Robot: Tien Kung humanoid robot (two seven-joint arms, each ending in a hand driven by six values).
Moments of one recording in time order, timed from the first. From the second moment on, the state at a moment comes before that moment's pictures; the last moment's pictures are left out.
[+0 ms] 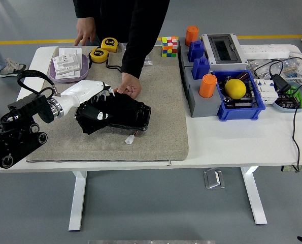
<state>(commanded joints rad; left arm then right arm) -0.80 0.45 -0.45 -0.95 1.59 0.15 -0.19 0.24 -0.33 0.29 0.20 -0.25 0.02 -0.17</state>
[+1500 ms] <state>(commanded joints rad) -0.74 0.55 -0.57 -0.88 1.57 0.22 -0.16 0.22 -0.33 0.29 0.19 -0.25 0.02 -0.17</state>
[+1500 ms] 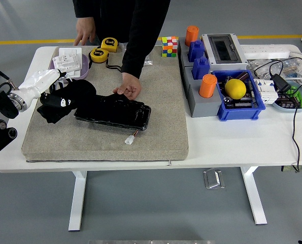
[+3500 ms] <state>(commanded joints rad) -0.83 0.39 -0.37 -0.97 1.53 0.28 -0.02 0.24 -0.35 0.27 0.18 -0.24 0.02 -0.17</state>
